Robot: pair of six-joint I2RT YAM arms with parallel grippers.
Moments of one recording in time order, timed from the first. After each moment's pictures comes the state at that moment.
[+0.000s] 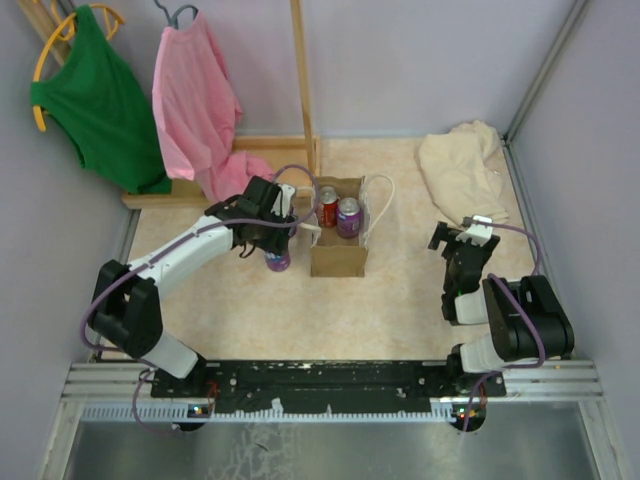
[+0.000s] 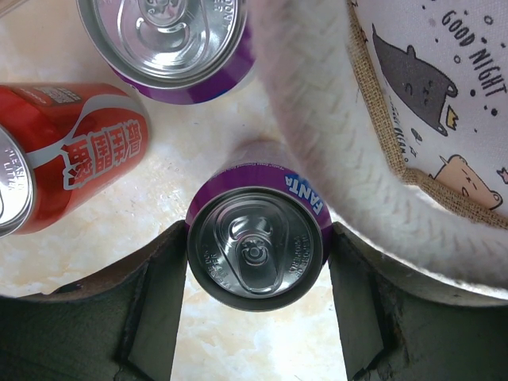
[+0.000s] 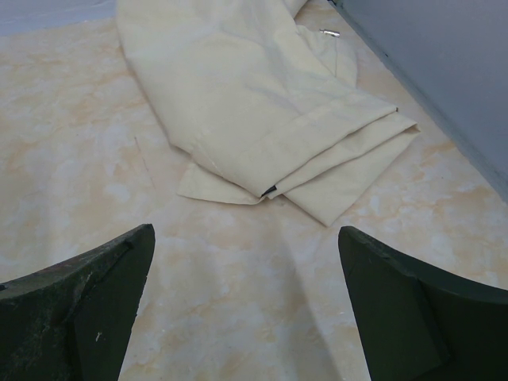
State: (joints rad) left arm -0.56 1.55 1.15 -0.58 -0.08 -0.06; right arm 0.07 1.45 0.16 1.20 0.37 0.06
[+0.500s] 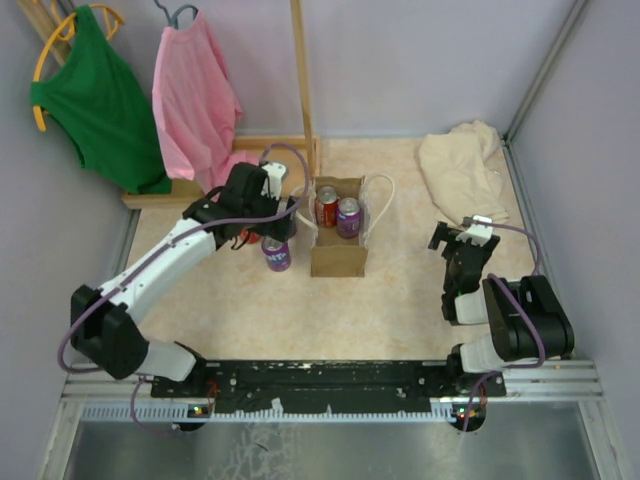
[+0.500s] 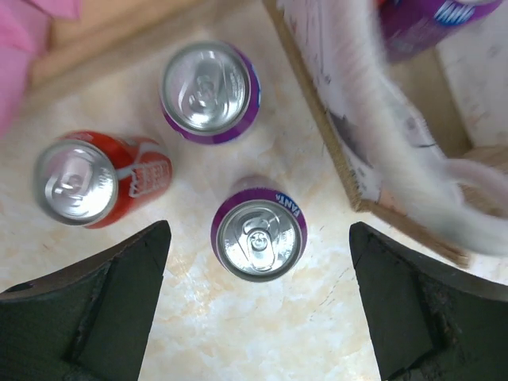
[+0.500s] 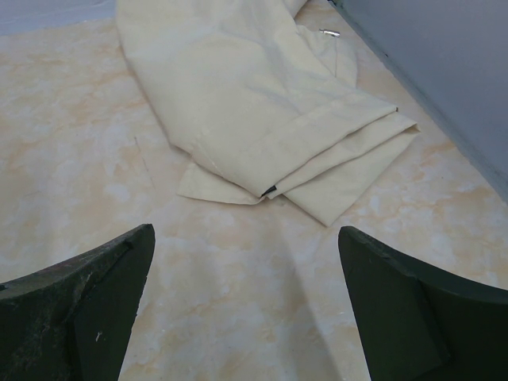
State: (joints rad) left arm -0.56 1.45 1.20 -0.57 -0.08 -0.08; right arm 0.07 1.45 0.16 1.20 0.37 0.06
